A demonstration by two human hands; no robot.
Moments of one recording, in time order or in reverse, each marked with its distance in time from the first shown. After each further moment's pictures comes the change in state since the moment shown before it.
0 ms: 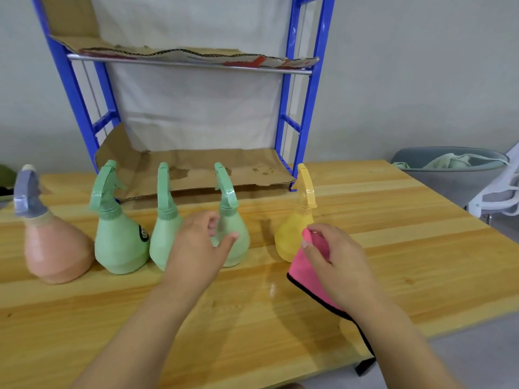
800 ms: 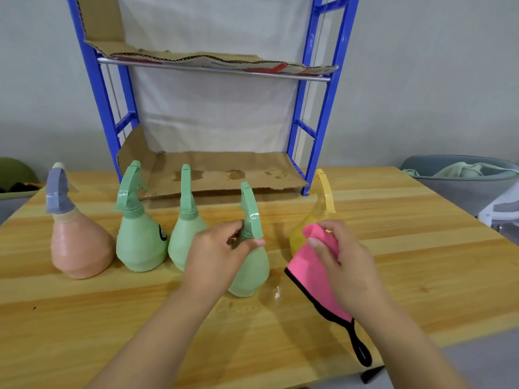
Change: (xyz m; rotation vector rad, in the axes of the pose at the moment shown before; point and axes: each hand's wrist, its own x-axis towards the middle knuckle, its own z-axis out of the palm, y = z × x) left_hand -0.012 0.005 -0.012 -0.235 0.004 0.011; right_hand -0.004 -0.032 0.003 0.173 0.021 -0.005
